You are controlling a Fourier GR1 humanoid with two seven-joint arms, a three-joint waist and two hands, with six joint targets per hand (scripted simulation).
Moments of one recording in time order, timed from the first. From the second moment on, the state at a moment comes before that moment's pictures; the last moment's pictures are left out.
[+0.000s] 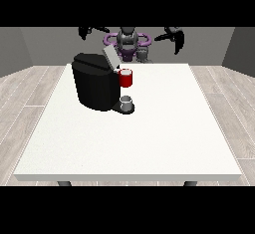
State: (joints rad) left arm -0.52 0.03 0.38 -0.70 -0.37 -0.32 -0.31; right arm -0.23 -0.11 -0.06 -1.31 0.09 -0.04 0.02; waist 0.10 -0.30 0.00
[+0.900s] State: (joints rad) left arm -0.38 0.01 0.17 -1.08 -0.19 -0.30 -0.17; right arm -0.49 -0.19 -0.22 -1.14 -0.05 0.00 0.12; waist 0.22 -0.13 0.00
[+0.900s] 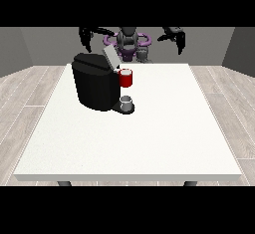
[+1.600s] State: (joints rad) left arm -0.26 0.05 0.15 -1.34 -0.11 -0.27 -0.12; right arm -0.59 -0.16 -0.15 -1.07 -0.04 0.02 0.08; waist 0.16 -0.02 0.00
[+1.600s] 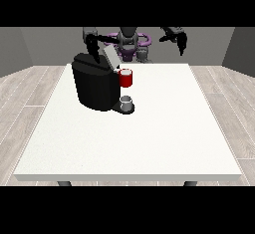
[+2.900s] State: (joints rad) left arm -0.24 0.09 0.12 -1.40 -0.11 -0.24 -0.11; right arm -0.83 -0.18 -0.09 -1.02 0.06 -0.02 0.18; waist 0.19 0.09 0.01
